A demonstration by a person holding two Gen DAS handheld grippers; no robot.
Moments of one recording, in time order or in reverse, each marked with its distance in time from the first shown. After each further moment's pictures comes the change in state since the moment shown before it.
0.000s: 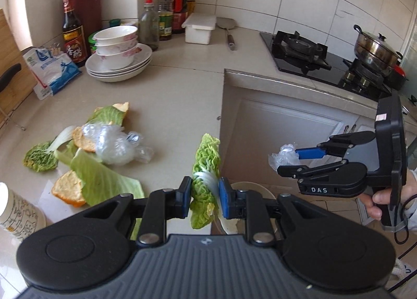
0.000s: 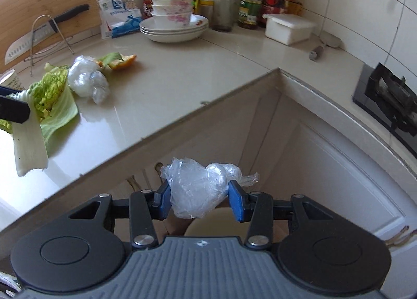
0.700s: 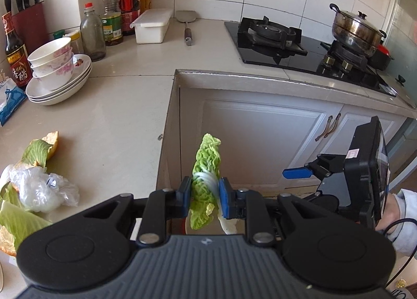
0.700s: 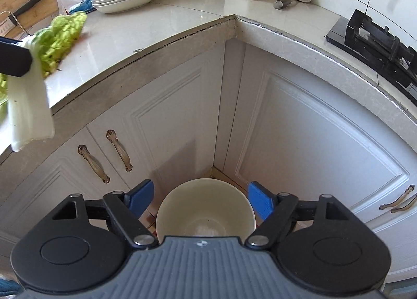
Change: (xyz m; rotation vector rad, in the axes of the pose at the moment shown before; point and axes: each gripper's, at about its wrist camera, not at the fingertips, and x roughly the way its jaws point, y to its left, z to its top) left arm 0.070 -0.070 0.039 0.100 0.026 -0.066; right arm 0.043 -0.056 -0.045 0.101 0.076 -0.033
